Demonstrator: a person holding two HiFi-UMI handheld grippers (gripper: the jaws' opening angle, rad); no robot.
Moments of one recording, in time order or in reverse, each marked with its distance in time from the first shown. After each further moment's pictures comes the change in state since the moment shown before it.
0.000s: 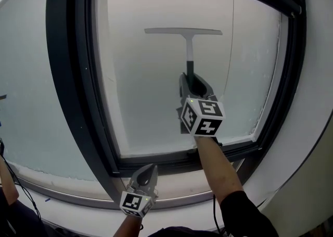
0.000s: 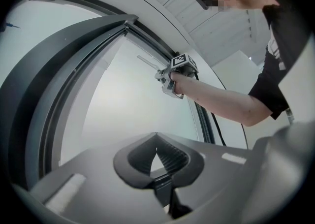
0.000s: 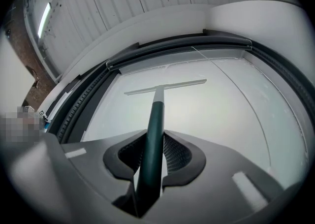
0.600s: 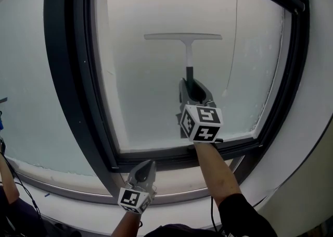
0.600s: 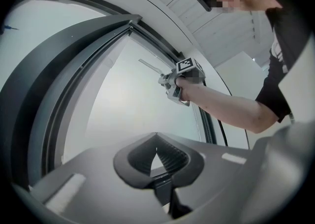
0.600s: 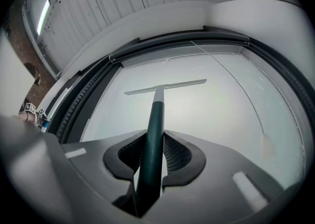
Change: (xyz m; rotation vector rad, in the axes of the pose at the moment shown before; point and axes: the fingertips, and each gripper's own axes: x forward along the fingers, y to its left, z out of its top) left arm -0.004 0.007 -0.007 -0.023 0.005 0.021; right arm -0.016 0.003 -0.035 -0.009 0.049 -0.008
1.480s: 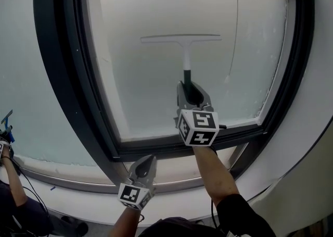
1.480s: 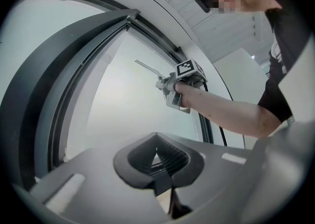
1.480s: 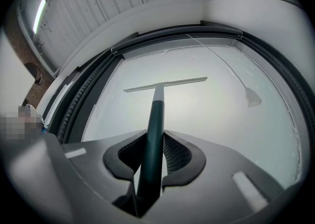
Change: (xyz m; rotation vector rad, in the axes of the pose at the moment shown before) left arm -0.017 -0.008 -0.013 0.007 0.066 -0.013; right arm -0.027 0.008 -0.054 0.019 0.062 -0.018
